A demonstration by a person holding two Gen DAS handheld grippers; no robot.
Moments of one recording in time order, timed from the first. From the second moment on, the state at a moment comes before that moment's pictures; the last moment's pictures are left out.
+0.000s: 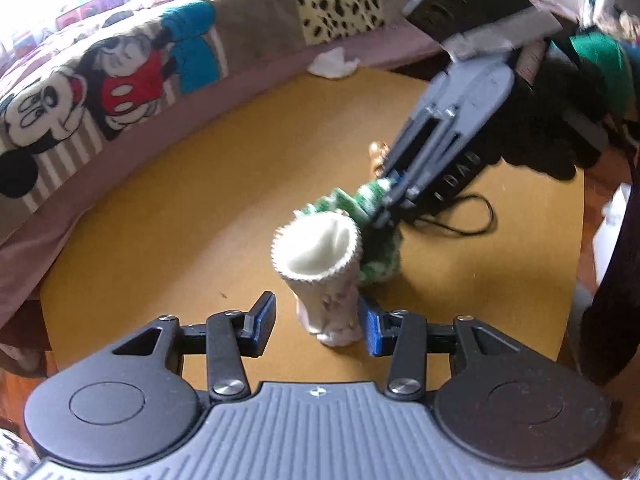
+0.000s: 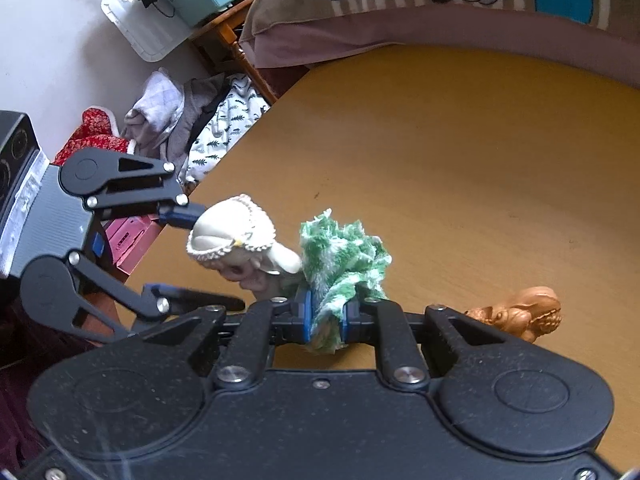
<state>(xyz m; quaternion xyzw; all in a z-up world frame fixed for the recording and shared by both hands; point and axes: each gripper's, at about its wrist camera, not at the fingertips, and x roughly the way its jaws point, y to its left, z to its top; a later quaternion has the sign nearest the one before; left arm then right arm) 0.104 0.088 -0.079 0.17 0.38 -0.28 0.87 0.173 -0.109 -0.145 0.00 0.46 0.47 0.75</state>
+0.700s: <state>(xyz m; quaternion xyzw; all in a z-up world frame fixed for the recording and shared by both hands) 0.101 0.079 -0.082 0.10 0.37 -0.23 0.90 0.144 -0.094 -0.158 -0.01 0.49 0.52 0.70</state>
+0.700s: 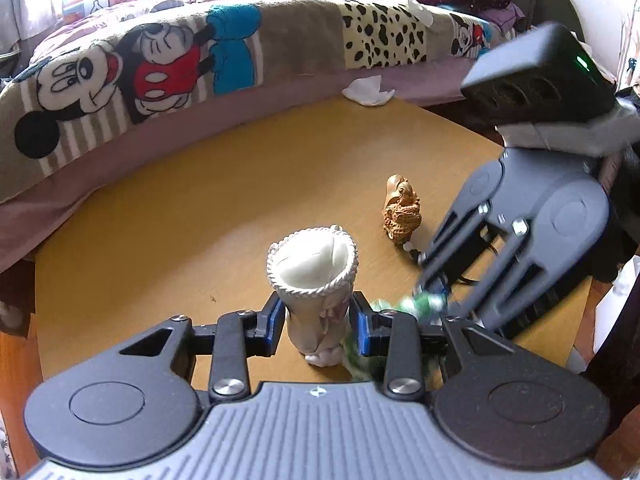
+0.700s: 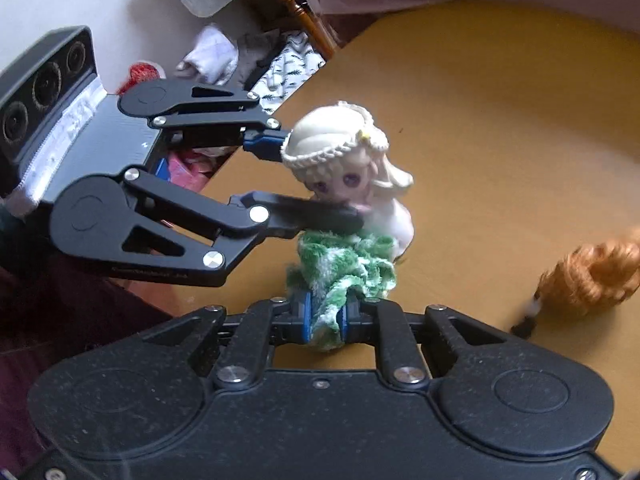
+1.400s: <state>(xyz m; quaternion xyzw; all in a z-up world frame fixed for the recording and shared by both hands) 0.102 0.078 -0.079 0.11 0.38 -0.21 0.90 0.156 -0.129 -0.122 0.10 0.42 0.56 0.71</state>
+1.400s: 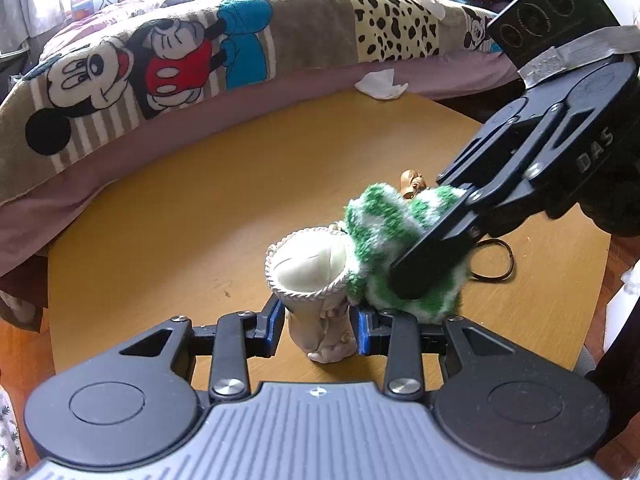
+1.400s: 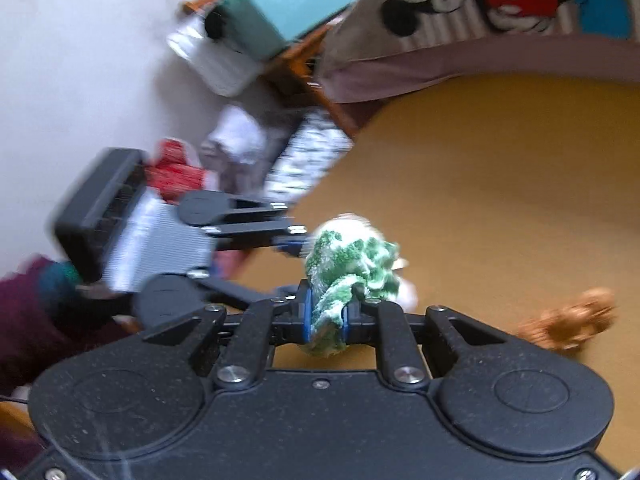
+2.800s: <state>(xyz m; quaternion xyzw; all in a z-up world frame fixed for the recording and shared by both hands) 0.131 0.107 -0.014 -0.18 0.28 -0.20 0.92 0.147 -0.127 -0.124 0.03 0.35 0.48 0.81</state>
